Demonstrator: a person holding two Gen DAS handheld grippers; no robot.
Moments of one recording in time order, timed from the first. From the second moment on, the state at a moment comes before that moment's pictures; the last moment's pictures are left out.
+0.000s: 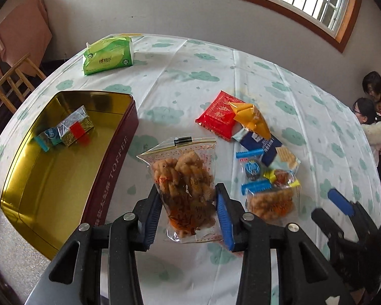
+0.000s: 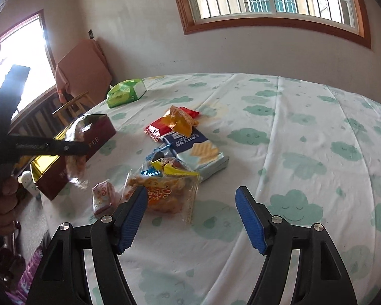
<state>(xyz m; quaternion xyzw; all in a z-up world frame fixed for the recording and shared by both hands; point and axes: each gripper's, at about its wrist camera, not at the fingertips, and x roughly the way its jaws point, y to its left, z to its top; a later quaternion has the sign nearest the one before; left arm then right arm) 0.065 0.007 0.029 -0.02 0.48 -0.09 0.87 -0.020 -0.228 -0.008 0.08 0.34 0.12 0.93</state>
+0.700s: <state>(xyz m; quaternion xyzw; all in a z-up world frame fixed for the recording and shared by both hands) 0.039 0.020 0.037 -0.02 0.47 -0.11 0.87 0.051 -0.187 -0.012 -0.02 0.40 0.18 0.90</state>
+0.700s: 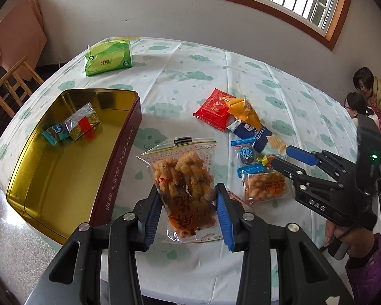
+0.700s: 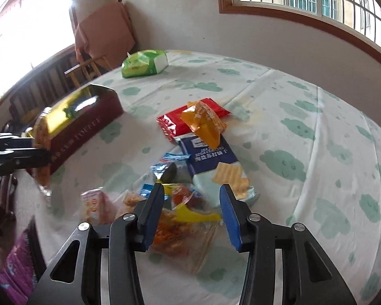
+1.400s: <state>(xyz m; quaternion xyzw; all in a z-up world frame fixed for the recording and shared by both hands) 0.030 0.034 0.053 -0.03 0.46 -0.11 0.88 0.027 -0.161 0.032 0.01 0.36 0.22 0.91</state>
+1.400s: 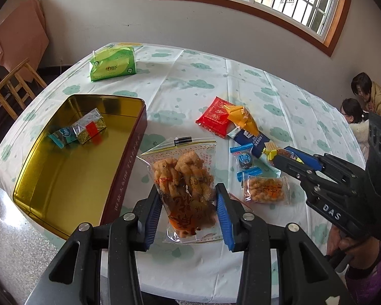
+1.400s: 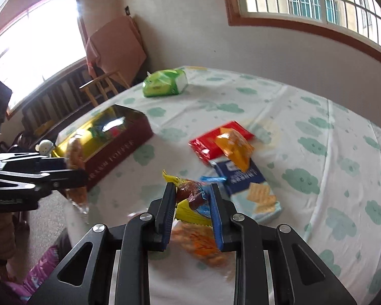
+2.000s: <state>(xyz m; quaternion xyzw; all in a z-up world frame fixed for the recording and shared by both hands) 0.042 0.137 0.052 -0.05 0.46 -0.04 0.89 0.005 -0.101 0.063 0.00 0.33 0.26 0.91</state>
